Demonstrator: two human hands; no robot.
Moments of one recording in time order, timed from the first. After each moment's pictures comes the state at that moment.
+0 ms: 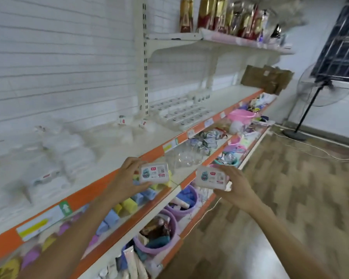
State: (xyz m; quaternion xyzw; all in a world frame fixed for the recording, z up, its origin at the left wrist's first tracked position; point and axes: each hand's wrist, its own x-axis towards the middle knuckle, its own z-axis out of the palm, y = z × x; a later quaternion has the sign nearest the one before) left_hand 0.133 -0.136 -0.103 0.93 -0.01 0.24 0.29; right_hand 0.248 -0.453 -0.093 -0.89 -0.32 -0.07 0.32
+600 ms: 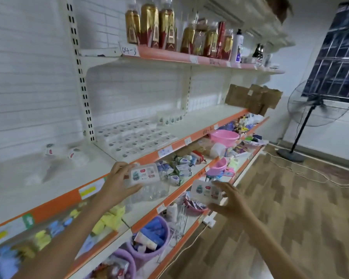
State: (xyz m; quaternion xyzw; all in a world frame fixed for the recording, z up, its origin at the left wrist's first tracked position) left_hand 0.386 -0.271 -0.078 0.90 0.04 0.32 0.29; right_hand 0.496 -0.596 -0.078 -0.89 -0.30 -0.04 0.35
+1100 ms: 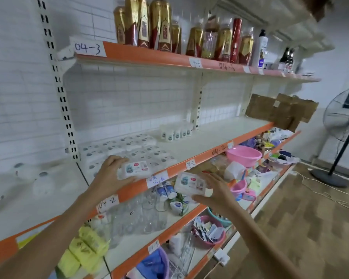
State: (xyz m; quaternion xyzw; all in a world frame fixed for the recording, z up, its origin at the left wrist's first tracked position) left_hand 0.551 -0.230 -0.055 0.91 0.13 0.33 0.21; right_hand 0.697 -0.519 -0.057 -0.85 -0.39 -0.04 0.35
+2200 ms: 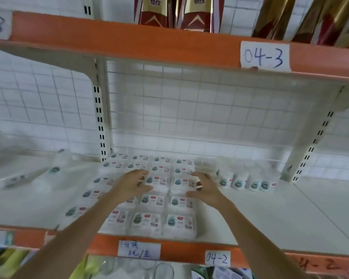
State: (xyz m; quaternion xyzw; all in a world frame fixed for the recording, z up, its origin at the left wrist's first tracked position) left_hand 0.726 -0.149 -0.073 0.79 0.46 0.28 0.30; right_hand 0.989 -0.215 -0.074 -0.66 -0.62 0.27 0.32
